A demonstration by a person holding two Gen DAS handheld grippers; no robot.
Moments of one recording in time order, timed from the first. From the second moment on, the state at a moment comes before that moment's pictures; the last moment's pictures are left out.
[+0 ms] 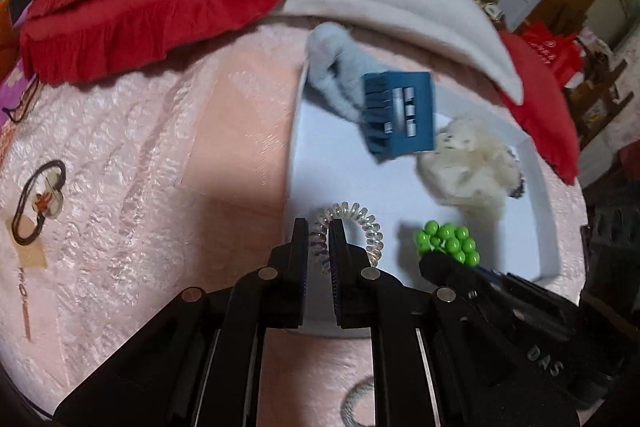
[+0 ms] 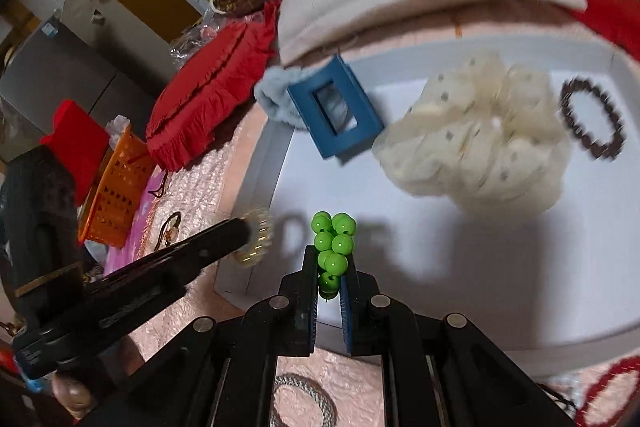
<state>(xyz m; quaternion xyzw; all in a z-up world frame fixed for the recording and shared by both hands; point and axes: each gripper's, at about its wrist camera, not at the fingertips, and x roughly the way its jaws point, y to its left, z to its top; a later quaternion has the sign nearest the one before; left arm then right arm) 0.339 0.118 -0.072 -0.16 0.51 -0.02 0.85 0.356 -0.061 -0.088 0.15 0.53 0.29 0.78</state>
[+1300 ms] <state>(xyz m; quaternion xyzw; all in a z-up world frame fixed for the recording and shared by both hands) 0.226 0.054 -0.088 -0.05 0.49 -0.10 0.87 0.296 -0.123 -0.086 0.01 0.51 0.23 0.83</state>
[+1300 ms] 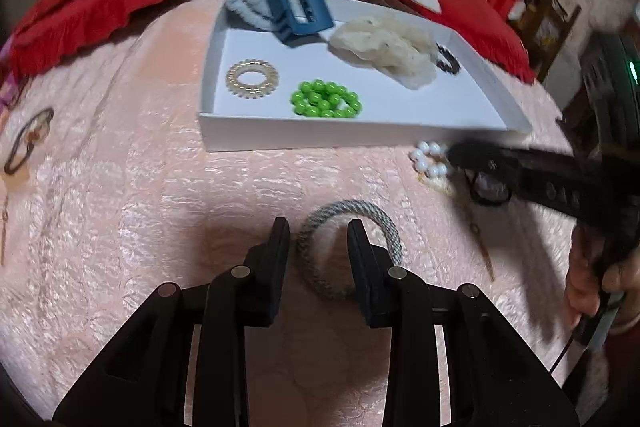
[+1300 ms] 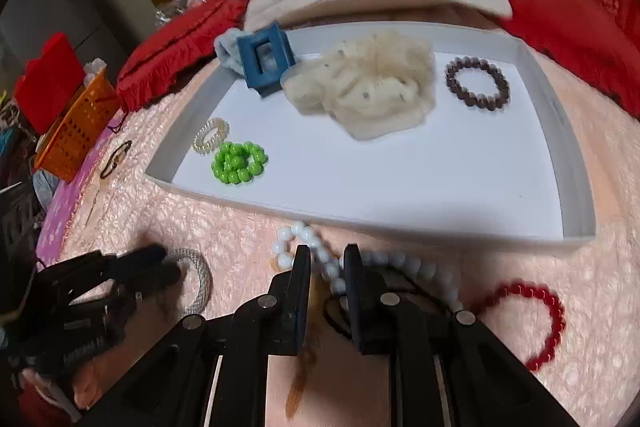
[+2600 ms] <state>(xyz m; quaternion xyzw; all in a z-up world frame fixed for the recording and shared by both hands) 0.196 0.100 -0.041 -0.12 0.43 -0.09 0.89 0.277 -0.124 0.041 0.09 0.41 0.27 0.87</state>
